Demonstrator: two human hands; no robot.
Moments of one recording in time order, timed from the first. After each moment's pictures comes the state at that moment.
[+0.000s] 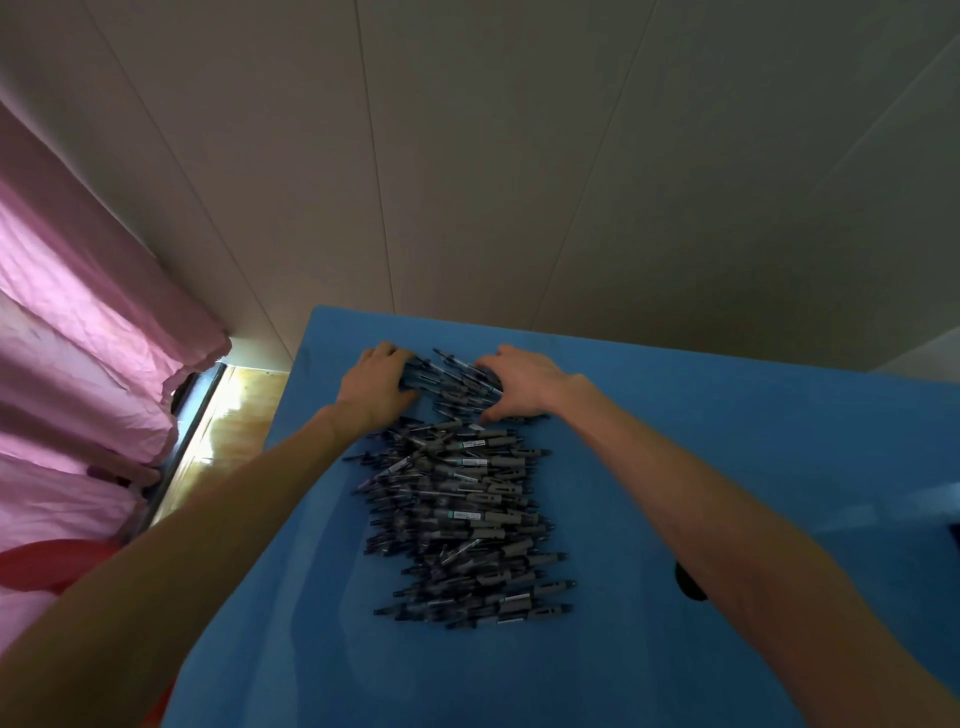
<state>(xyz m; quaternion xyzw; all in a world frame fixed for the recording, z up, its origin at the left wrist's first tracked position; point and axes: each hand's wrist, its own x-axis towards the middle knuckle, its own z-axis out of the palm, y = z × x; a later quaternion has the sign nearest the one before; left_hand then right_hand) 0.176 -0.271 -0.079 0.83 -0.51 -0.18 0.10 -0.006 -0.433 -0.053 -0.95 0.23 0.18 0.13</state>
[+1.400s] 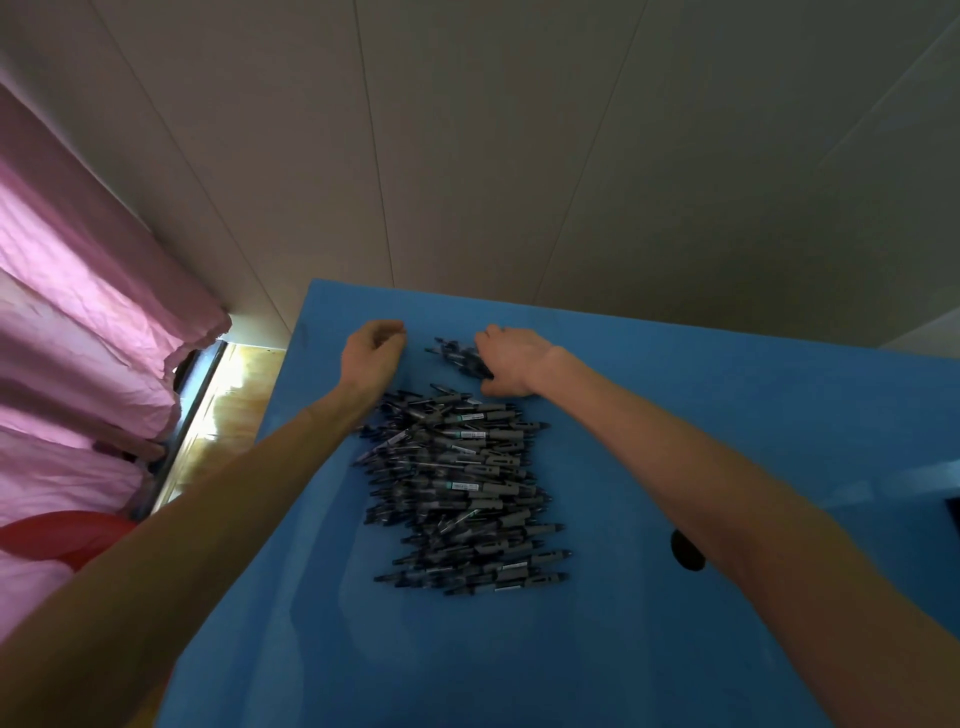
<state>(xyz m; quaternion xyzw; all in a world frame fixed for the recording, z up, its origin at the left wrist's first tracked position) 0.155 -0.263 -0.078 0.78 -0.22 -0.32 0.49 0.000 -0.418 -0.049 -0.96 0.18 0.21 0.01</state>
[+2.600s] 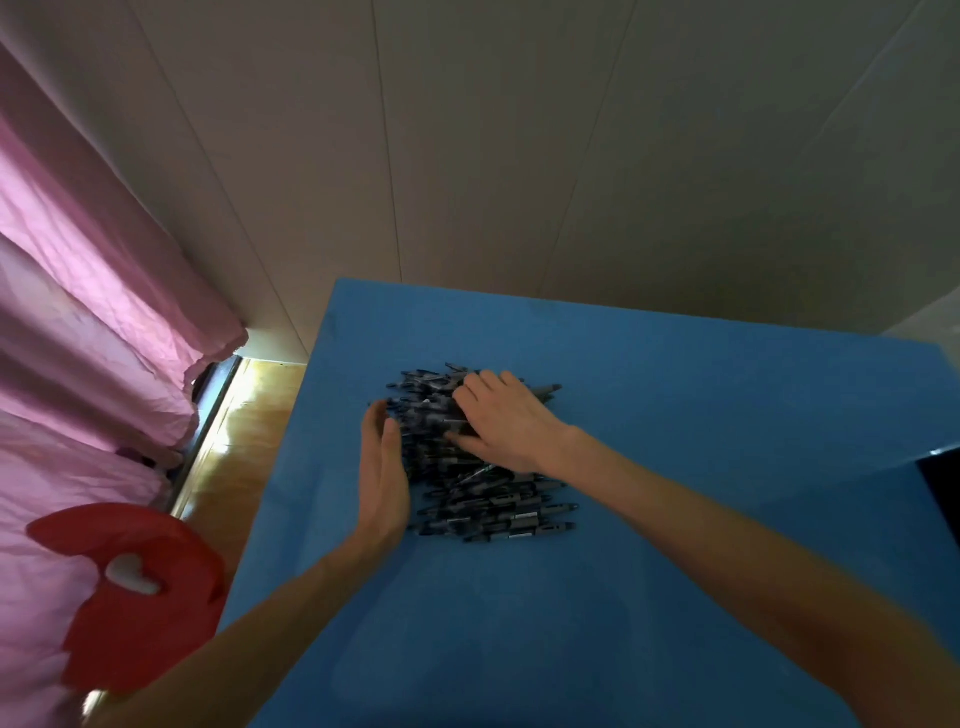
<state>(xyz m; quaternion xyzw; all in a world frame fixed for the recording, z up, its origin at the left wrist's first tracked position) 0.024 -0.111 -0.077 0.72 -0.20 -0.28 0.60 -0.073 -0.281 -0.025 -0.99 0.09 0.02 -0.05</state>
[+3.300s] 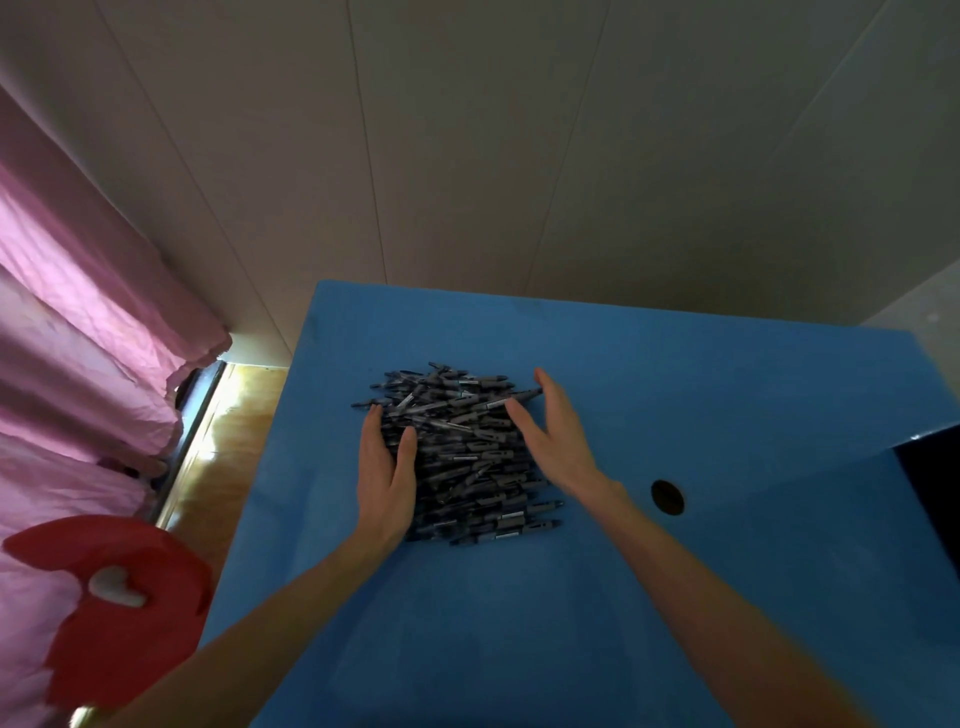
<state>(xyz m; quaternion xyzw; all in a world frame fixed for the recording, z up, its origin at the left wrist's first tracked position) 0.016 -0.119 -0.093 0.76 -0.24 -0.29 0.54 -0.140 -0.287 -0.056 -0.76 0.45 -0.14 0.45</state>
